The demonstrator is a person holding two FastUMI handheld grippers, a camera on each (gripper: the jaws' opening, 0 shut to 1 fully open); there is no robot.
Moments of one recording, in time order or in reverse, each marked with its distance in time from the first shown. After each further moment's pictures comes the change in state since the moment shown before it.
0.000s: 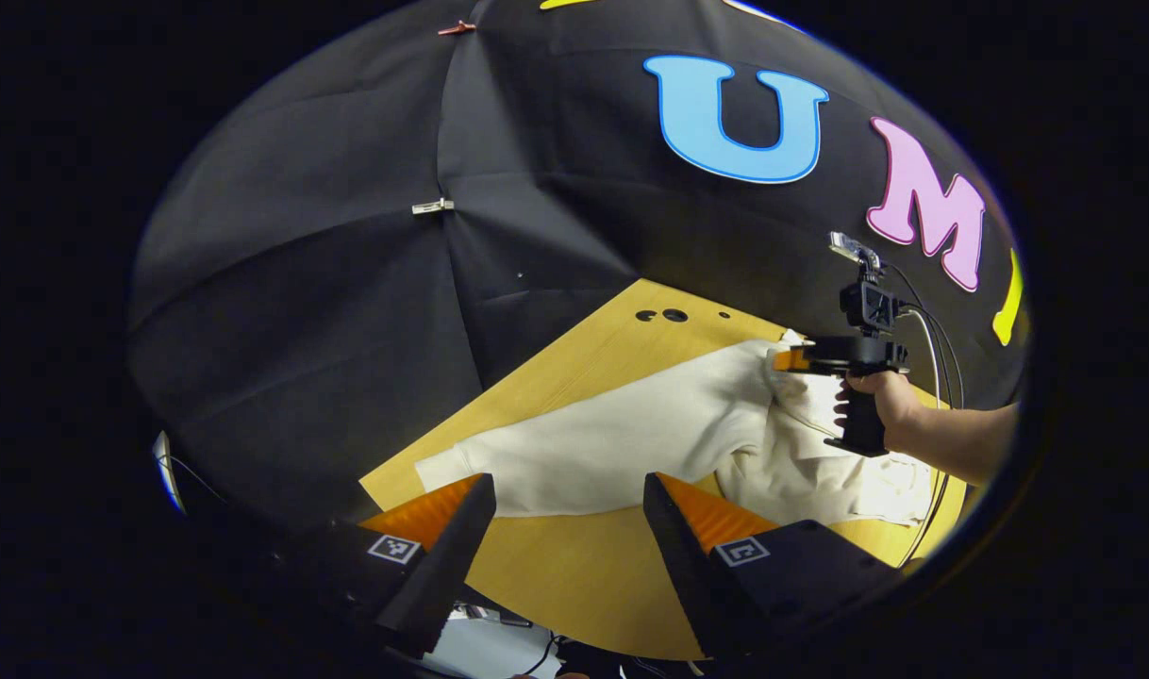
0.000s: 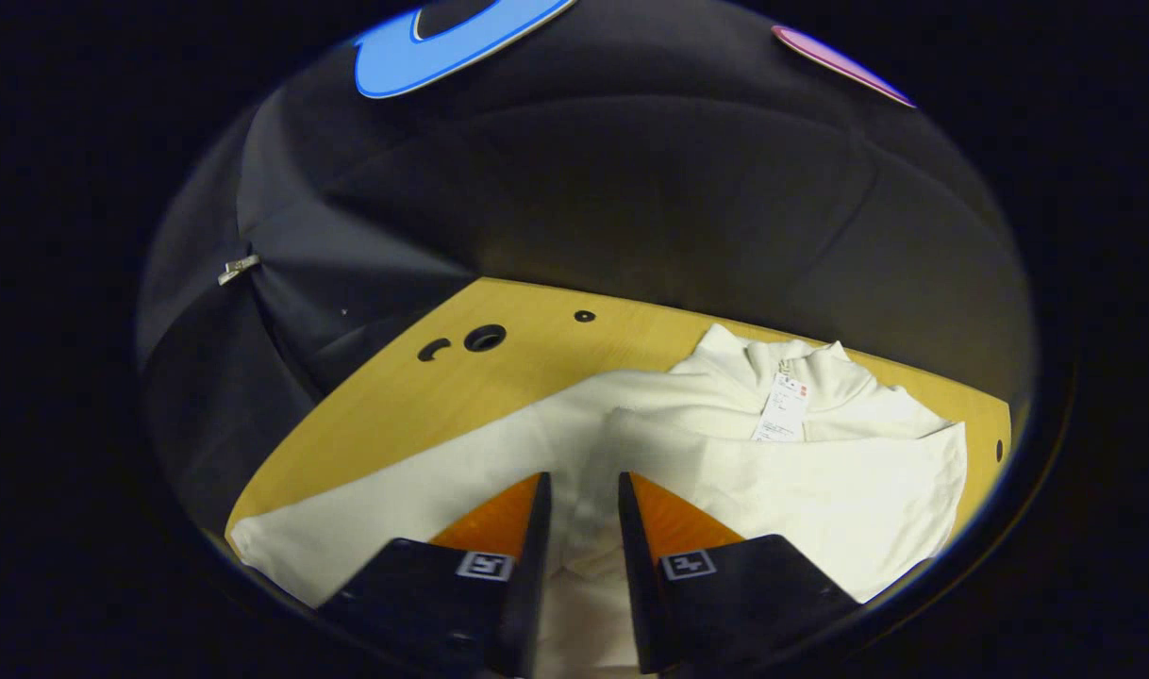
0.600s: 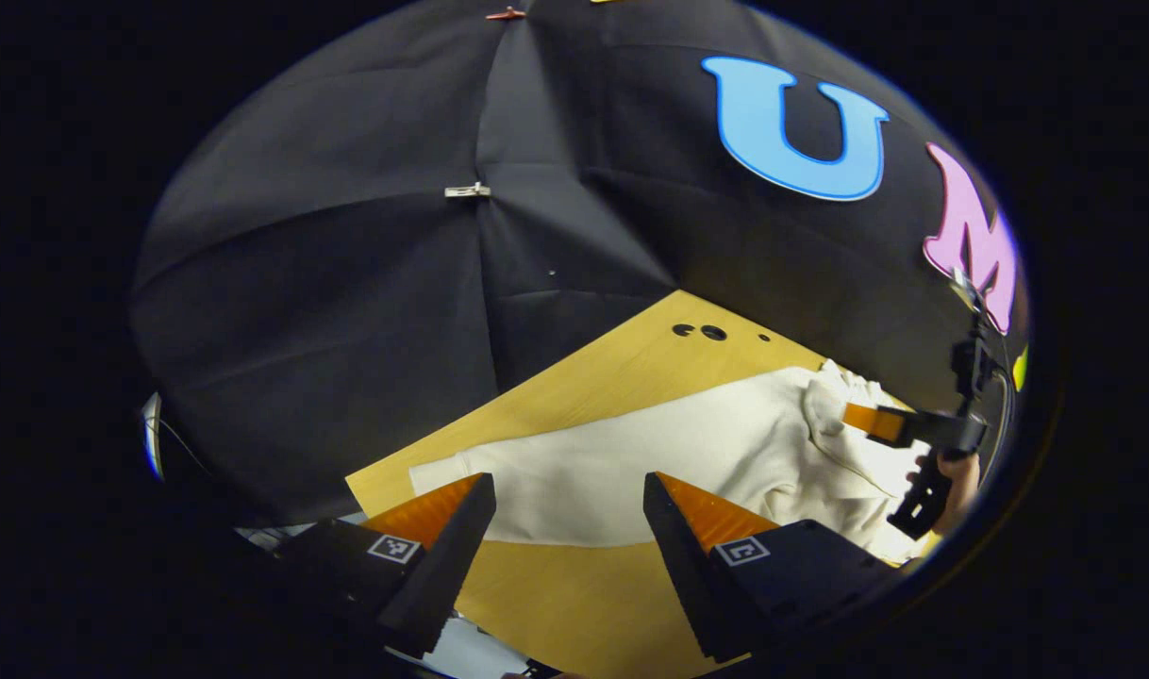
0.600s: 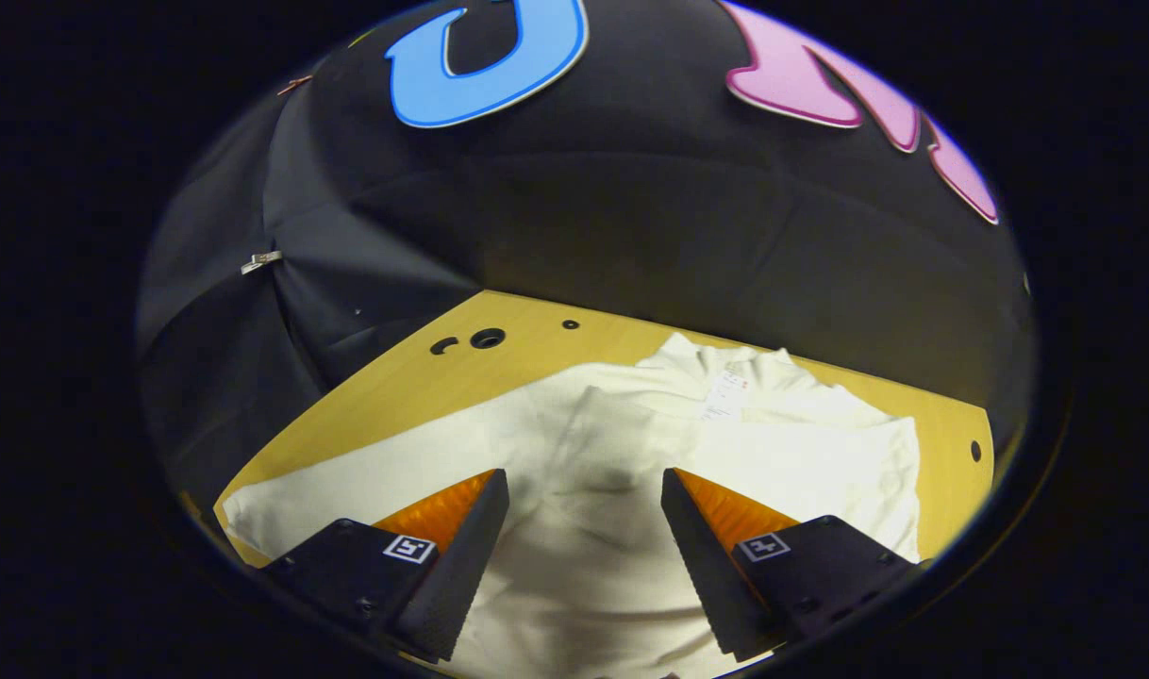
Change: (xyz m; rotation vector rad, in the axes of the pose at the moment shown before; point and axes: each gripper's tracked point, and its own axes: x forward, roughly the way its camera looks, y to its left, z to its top) left arm 0.051 0.030 0.010 -0.140 -0.026 0.104; right arm -0.094 -0.046 -0.028 -0.025 -0.065 -0.091
